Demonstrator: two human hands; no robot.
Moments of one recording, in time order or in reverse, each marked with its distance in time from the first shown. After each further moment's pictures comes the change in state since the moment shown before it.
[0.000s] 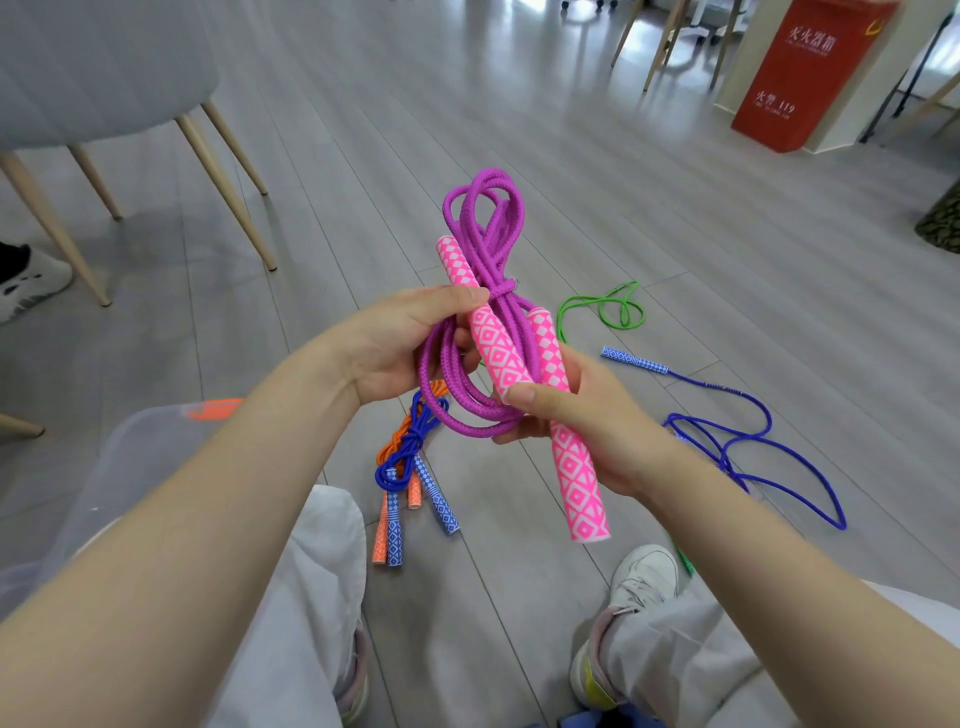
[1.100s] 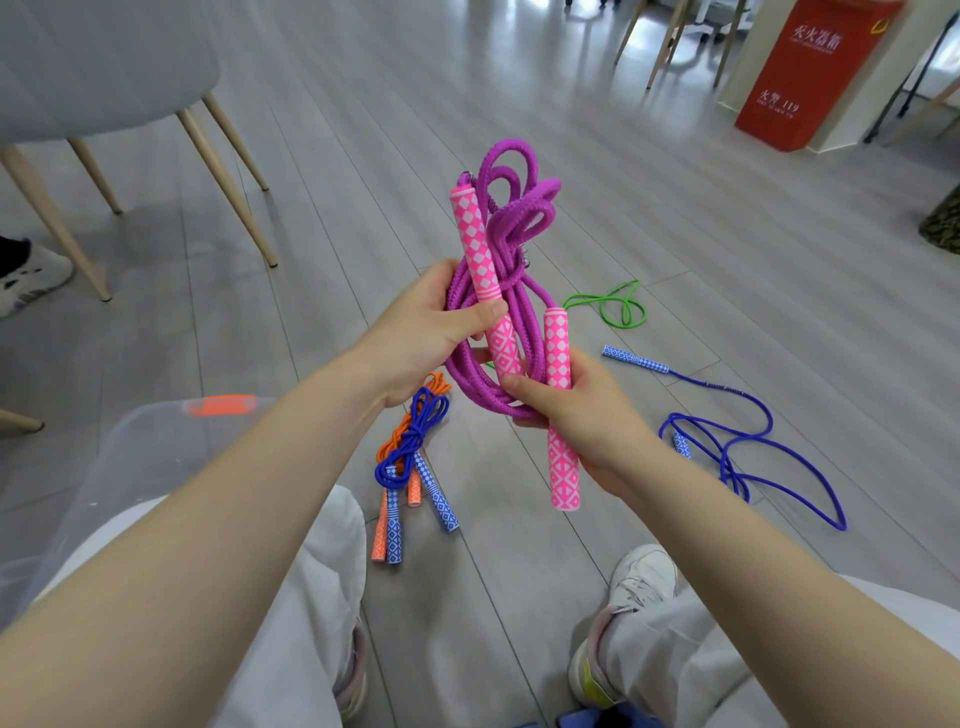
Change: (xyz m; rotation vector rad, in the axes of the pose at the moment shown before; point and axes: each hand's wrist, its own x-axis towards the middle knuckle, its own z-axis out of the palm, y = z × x) left_hand 0.009 -0.014 0.008 0.243 0.201 0.259; right_hand 0.016 0.023 -0.006 -0.187 0.389 0.154
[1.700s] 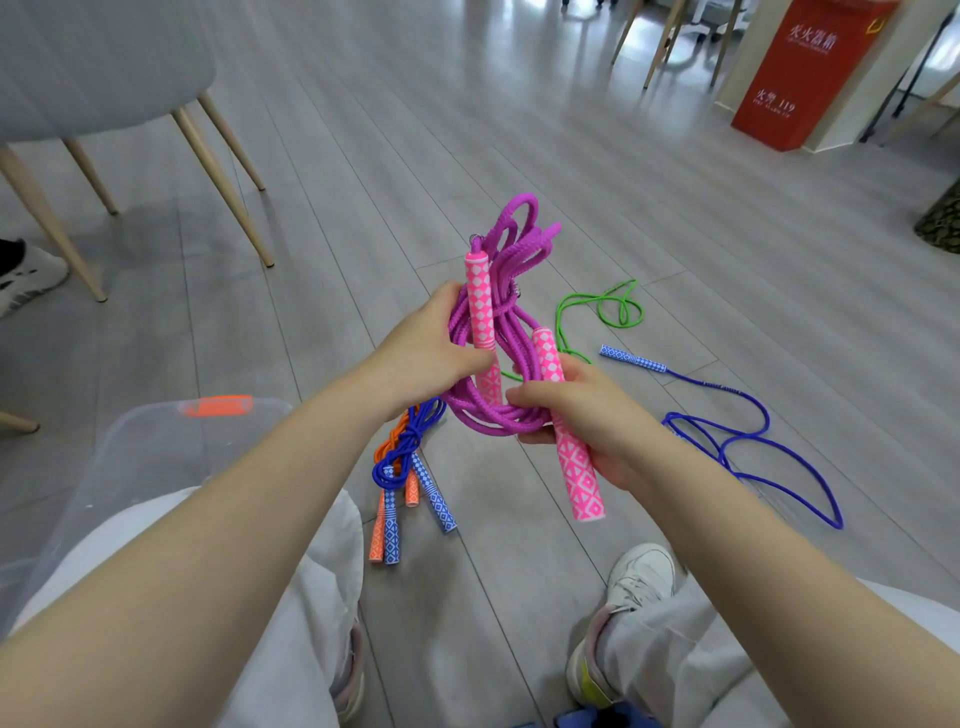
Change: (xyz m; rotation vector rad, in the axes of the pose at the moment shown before) left_hand -0.001 -0.015 -0.001 0.514 0.035 -0.009; right_hand 0.003 -0.003 -0.010 0.009 -0.117 0.169
